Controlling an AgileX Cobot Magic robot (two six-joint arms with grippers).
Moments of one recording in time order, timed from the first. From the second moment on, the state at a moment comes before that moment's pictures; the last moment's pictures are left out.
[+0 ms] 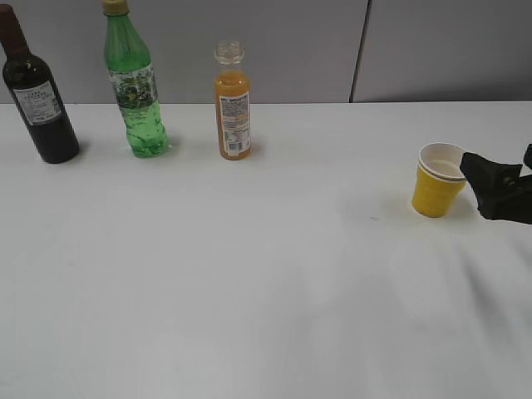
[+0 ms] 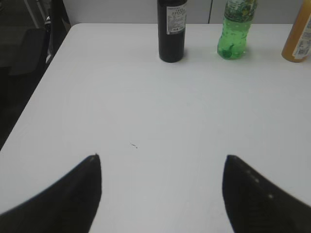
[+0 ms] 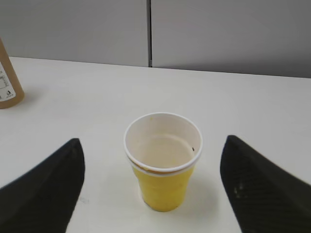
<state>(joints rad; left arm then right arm) 0.03 0.01 -0.51 -0.08 1.04 0.05 0.05 1.49 -0.25 -0.18 -0.95 0.12</state>
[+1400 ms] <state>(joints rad) 0.03 0.01 -0.51 -0.08 1.04 0.05 0.05 2.07 -0.39 -0.16 -1.21 0.12</state>
